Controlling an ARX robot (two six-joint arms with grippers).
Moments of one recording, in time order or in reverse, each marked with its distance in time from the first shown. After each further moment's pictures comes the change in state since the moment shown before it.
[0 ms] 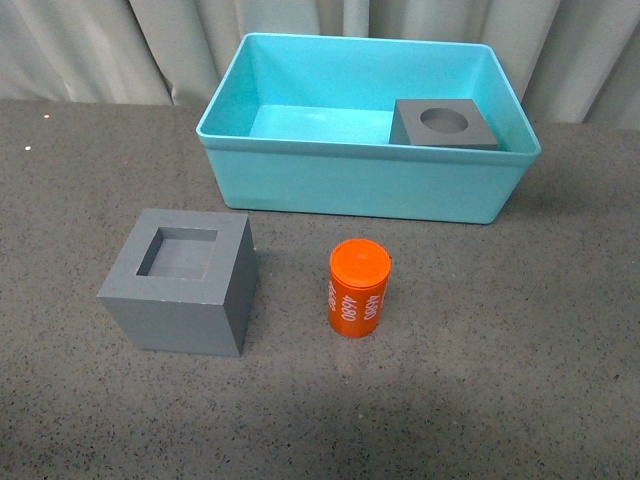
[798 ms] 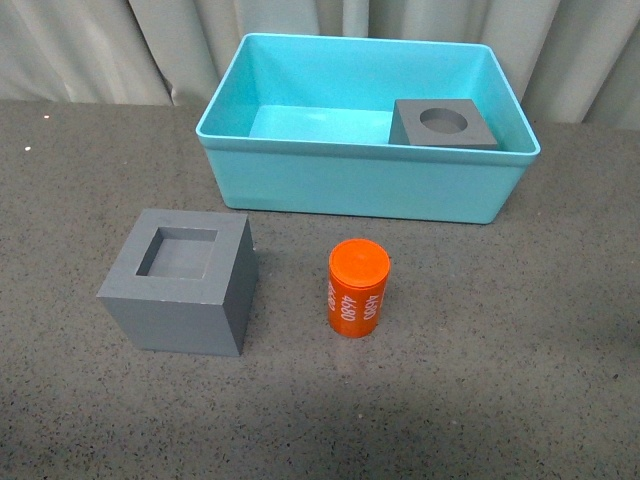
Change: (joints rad) left arm 0.000 0.000 0.000 0.000 0.000 0.000; right arm -0.142 -0.515 -0.680 0.442 -0.065 -0.002
